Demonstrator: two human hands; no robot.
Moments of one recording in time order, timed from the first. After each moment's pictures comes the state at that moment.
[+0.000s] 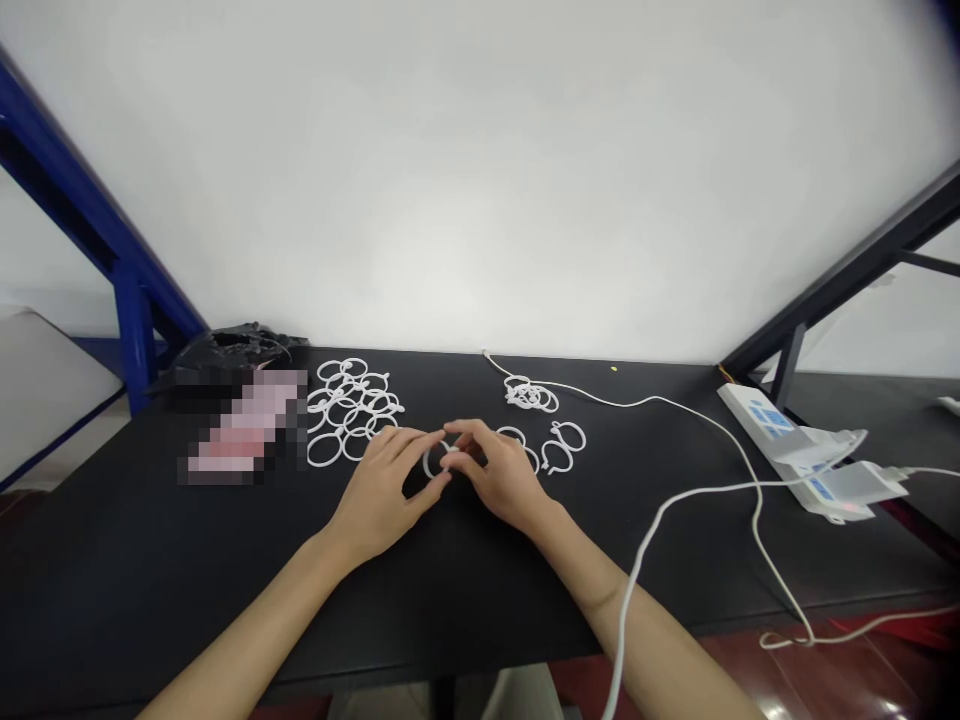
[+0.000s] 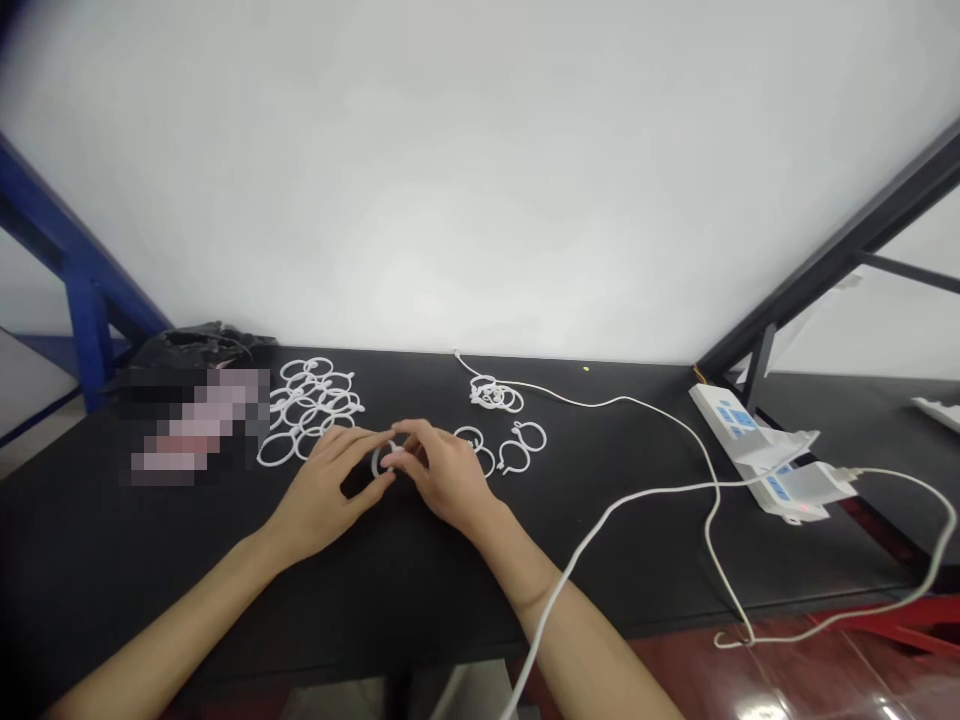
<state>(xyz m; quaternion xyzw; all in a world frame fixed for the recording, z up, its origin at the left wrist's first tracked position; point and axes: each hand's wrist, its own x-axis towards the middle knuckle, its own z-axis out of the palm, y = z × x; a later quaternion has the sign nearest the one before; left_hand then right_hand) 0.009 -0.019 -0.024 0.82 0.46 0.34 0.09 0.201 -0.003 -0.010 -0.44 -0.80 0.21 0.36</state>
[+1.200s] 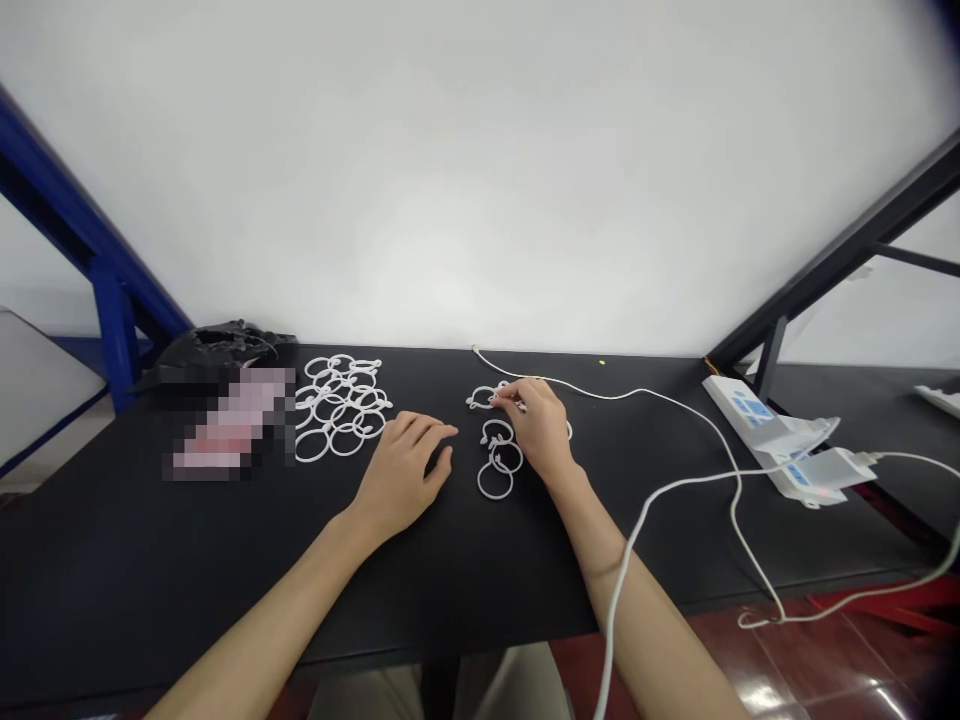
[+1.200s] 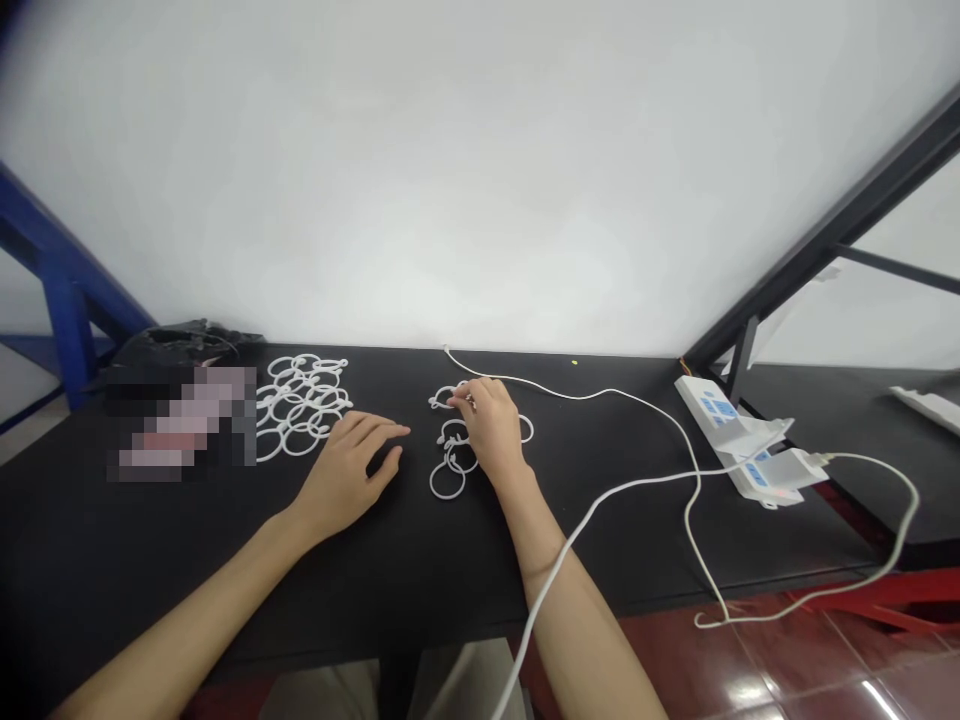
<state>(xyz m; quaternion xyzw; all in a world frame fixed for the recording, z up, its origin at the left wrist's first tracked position) 0.045 -0.010 -0.020 0.83 0.44 0.34 0.03 0.259 0.036 -0.008 -0.52 -0.74 0.01 0.42</state>
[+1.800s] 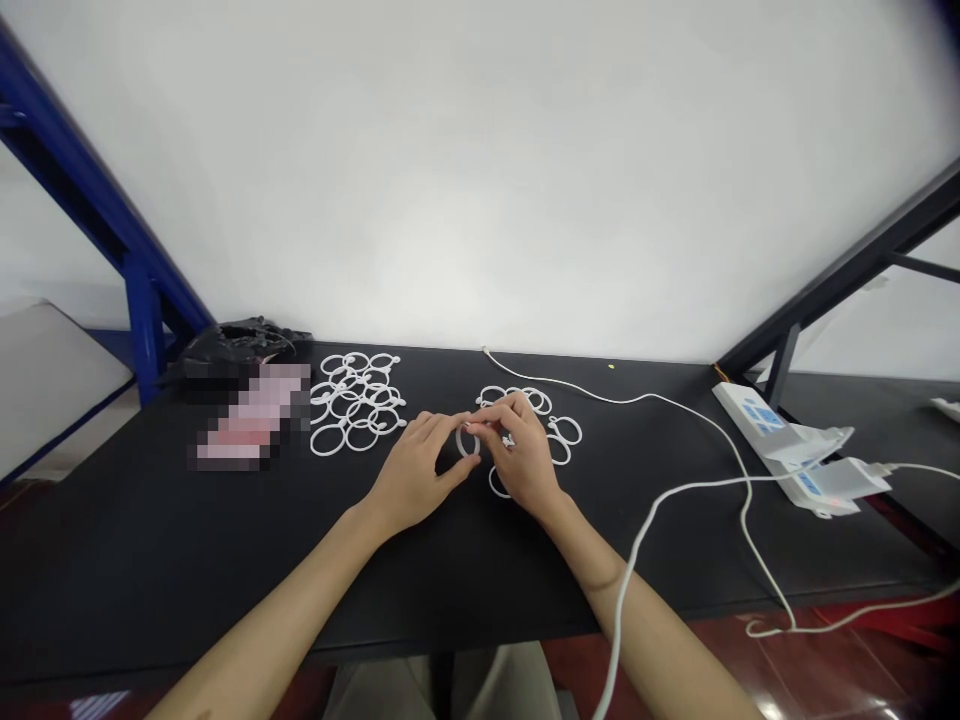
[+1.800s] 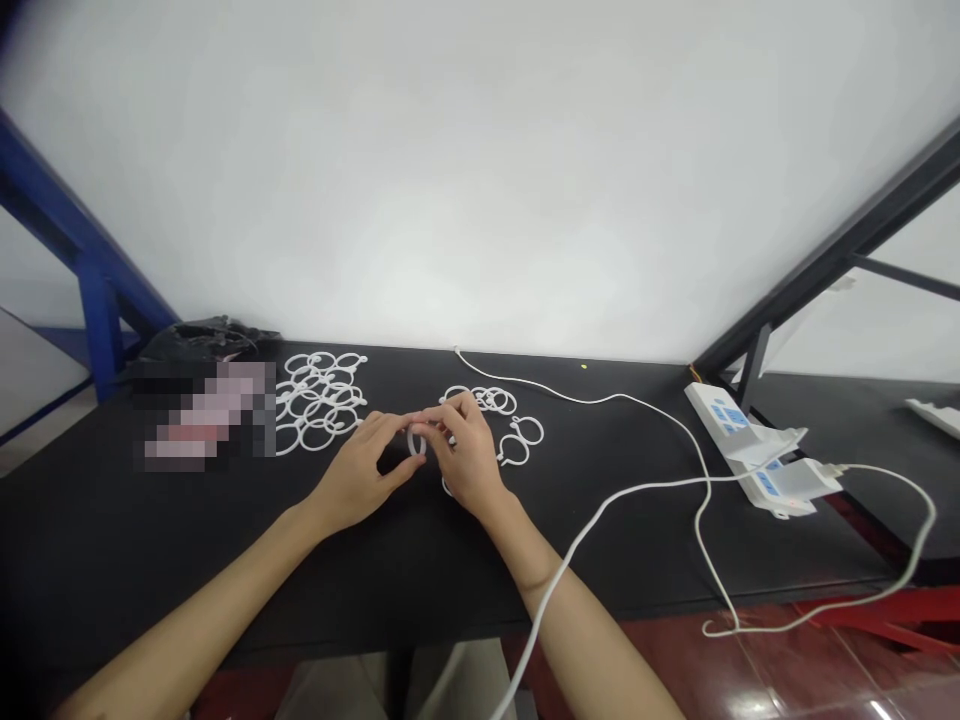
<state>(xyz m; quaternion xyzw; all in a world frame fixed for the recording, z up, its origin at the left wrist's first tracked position) 0.041 -0.011 -0.017 0.81 0.43 0.36 0.15 0.213 -0.003 0.002 -0.42 -0.75 0.17 0.49</state>
